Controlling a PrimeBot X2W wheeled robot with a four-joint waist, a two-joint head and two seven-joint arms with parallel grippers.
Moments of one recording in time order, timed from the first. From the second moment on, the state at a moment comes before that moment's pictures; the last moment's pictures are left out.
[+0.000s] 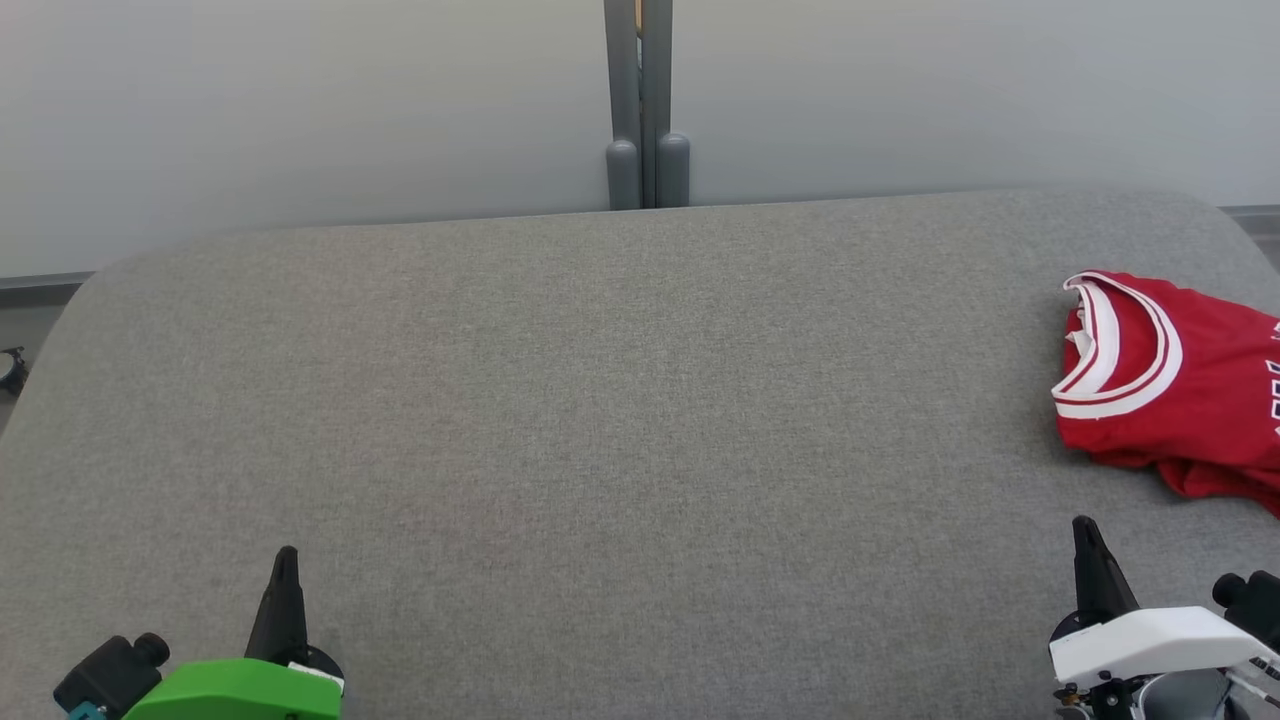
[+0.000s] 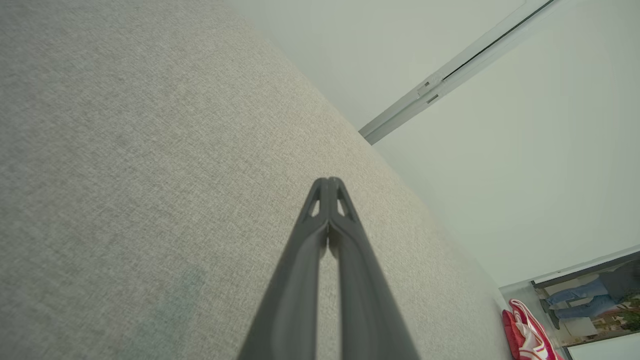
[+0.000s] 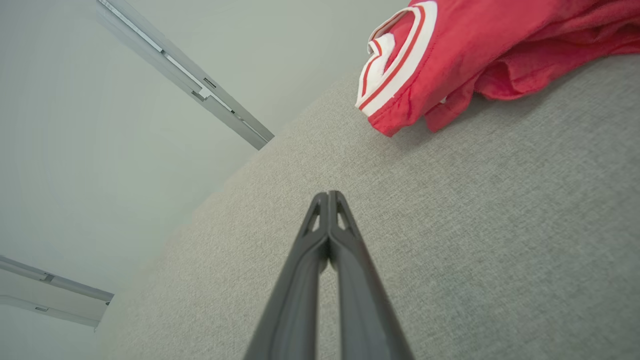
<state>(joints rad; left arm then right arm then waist) 0.01 0.08 0.03 0.30 -0.92 -0.13 -0.08 0.01 -0.04 -0.15 0.27 0.70 0.13 -0.09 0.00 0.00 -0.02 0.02</state>
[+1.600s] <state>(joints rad) -0.06 0.06 0.08 0.26 -1.37 -0.13 0.05 -0.05 -0.04 -0.12 0.25 1.29 0.13 0.04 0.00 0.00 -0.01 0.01</state>
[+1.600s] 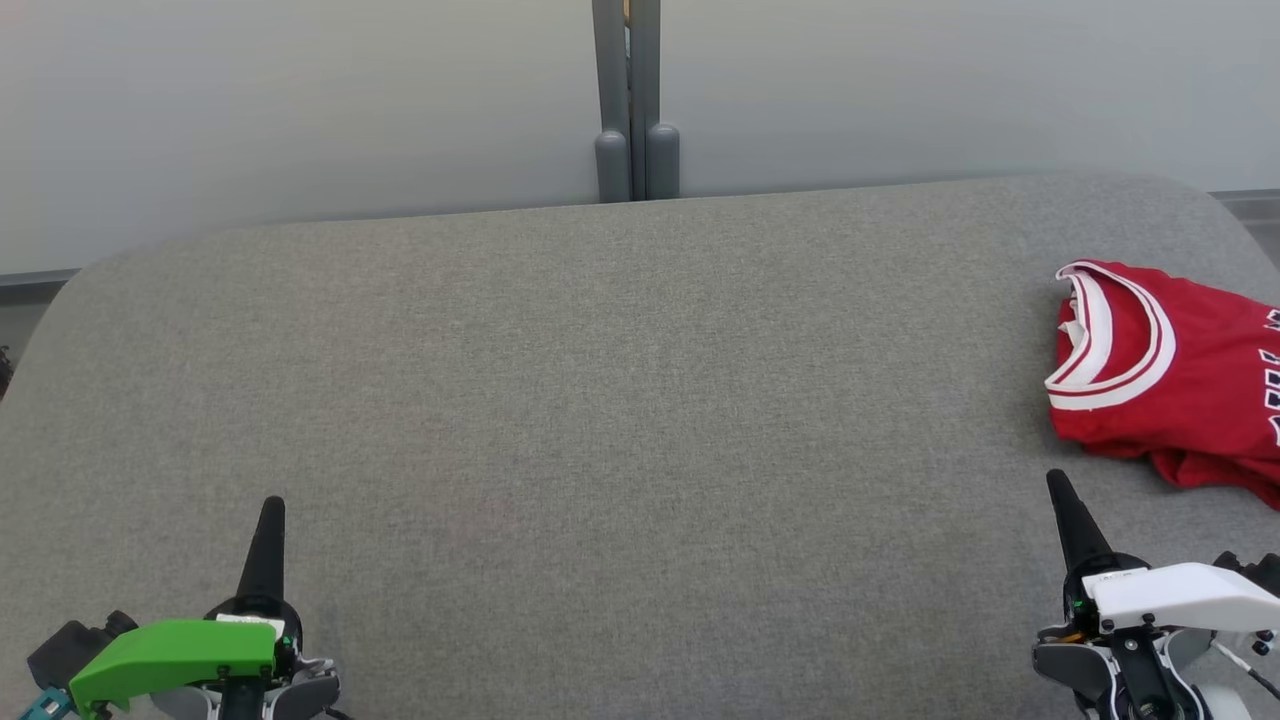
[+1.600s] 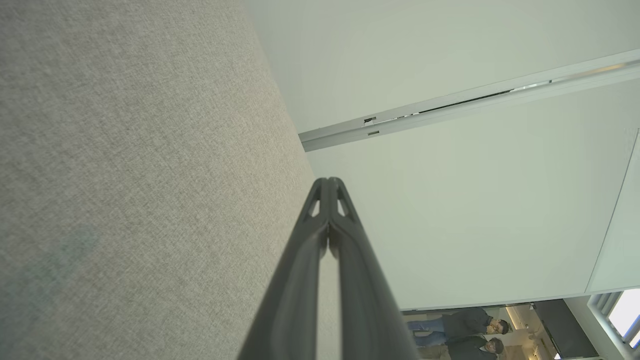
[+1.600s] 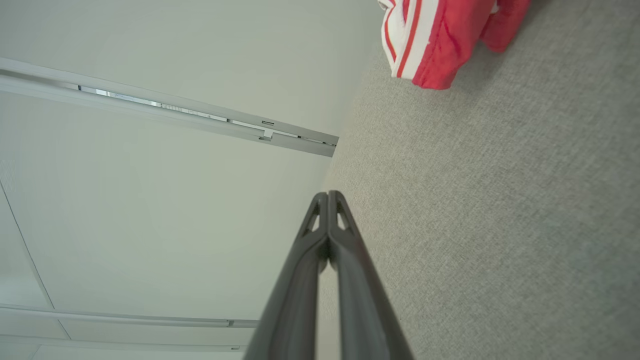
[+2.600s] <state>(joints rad) -0.08 0.05 0.11 0.24 -1.56 -0.13 0.11 -0.08 -0.05 -0.11 0.23 1.55 0.13 0.10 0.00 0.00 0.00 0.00</state>
